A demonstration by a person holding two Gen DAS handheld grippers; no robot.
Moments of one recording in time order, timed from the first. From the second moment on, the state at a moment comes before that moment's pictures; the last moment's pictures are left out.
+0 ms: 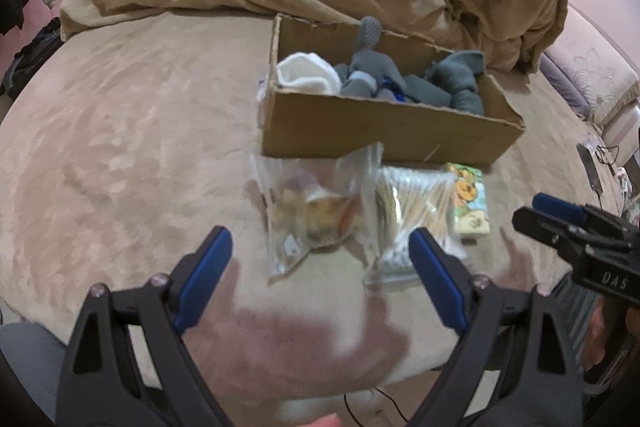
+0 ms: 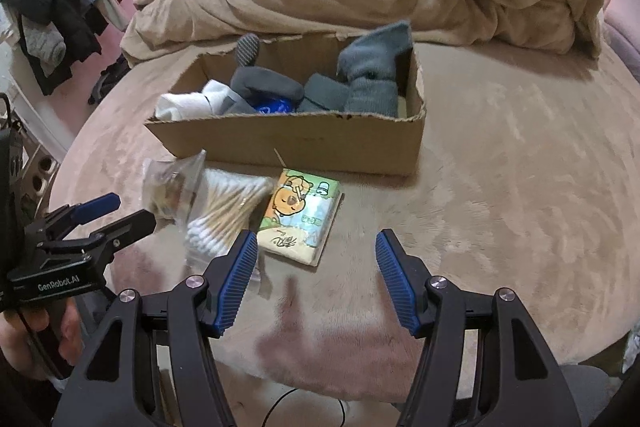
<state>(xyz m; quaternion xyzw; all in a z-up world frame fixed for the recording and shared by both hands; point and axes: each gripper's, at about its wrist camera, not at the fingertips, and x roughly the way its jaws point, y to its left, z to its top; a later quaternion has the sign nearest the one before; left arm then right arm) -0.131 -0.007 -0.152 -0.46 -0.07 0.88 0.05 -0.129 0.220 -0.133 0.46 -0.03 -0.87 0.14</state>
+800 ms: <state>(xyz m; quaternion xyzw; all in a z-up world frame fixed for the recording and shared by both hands) -0.156 -0.007 -0.182 -0.47 -0.05 0.88 0.05 -0.166 0.187 -0.177 0.49 0.00 -0.86 0.15</state>
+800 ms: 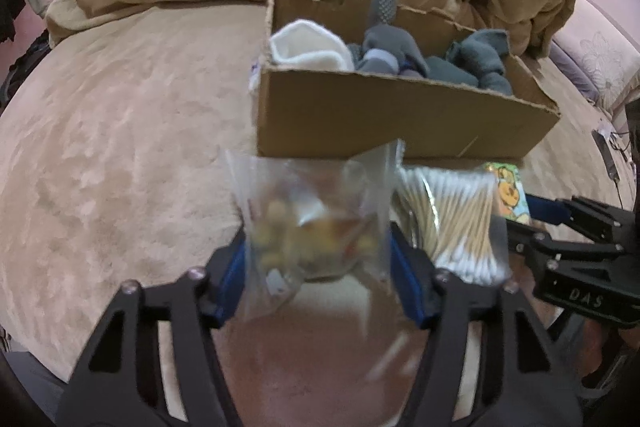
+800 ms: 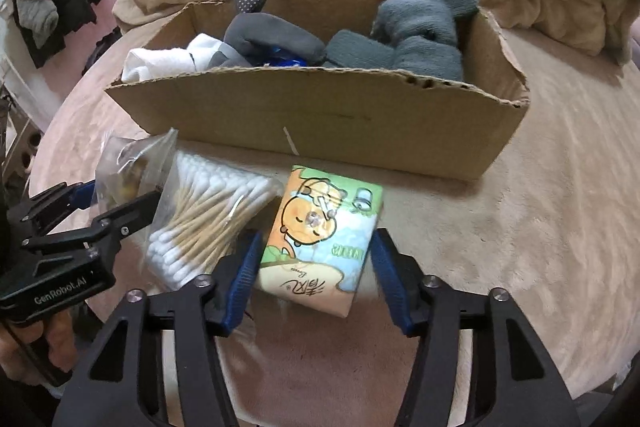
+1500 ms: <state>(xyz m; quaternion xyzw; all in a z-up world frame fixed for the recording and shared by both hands) -0.092 -0.002 -0.133 -0.45 -0.05 0.89 0.07 -0.112 0.211 -0.142 0.48 -0.01 -0.87 0.15</state>
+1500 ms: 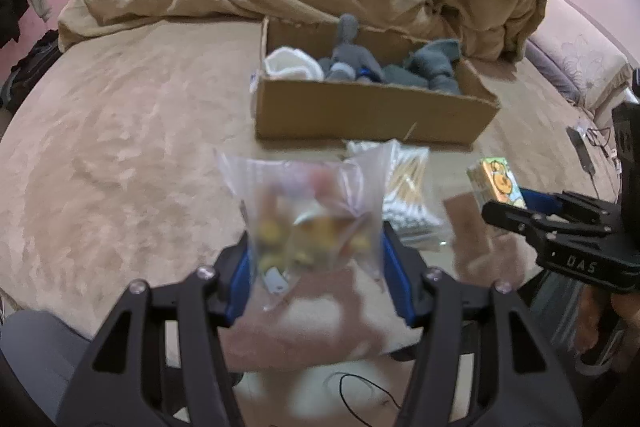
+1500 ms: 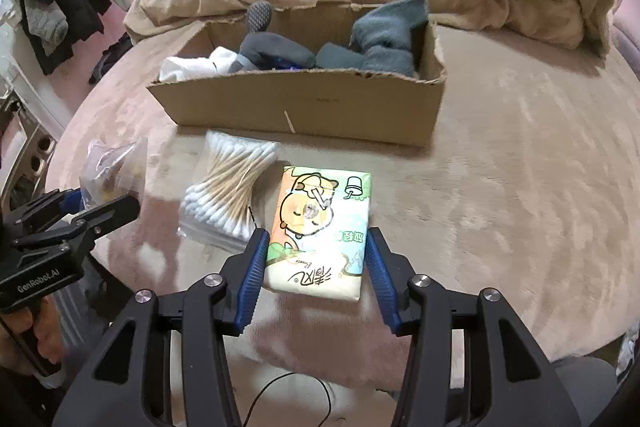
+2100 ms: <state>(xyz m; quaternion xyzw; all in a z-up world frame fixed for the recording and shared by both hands) -0.081 0.031 -0.022 -0.38 -0.07 0.92 0.11 -0.080 0.228 -0.042 0.40 -0.02 -0.90 0.17</state>
